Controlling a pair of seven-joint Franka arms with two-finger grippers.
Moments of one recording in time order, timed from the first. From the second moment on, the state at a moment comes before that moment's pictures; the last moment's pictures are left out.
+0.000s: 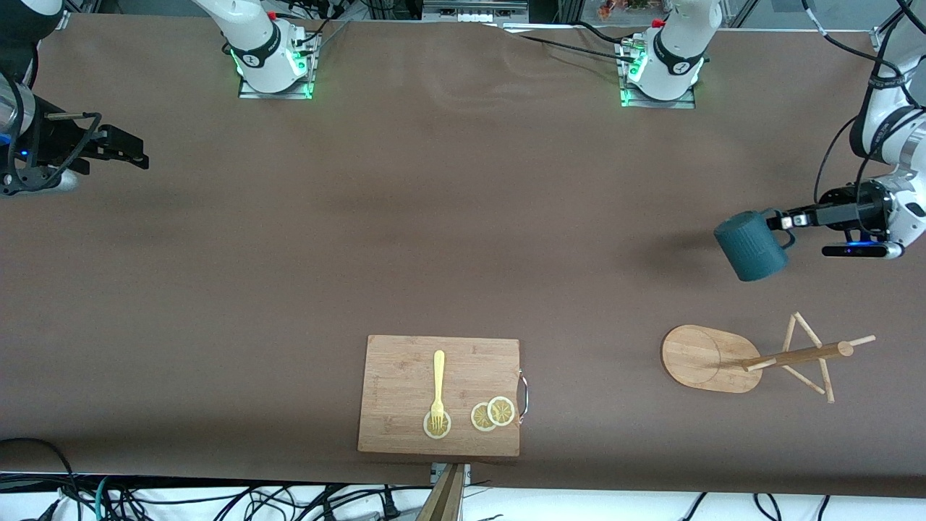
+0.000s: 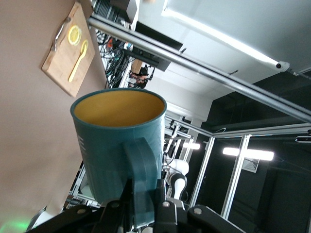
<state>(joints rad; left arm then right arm) 0.45 0.42 0.14 -2.00 -1.45 1.25 0.48 0.04 -0.01 -0.05 -1.70 0.01 1.54 -0.12</state>
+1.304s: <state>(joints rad) 0.46 0.71 0.13 -1.72 -1.64 1.28 0.50 0.05 0.00 -0.03 -1.70 0.01 1.59 -0.12</state>
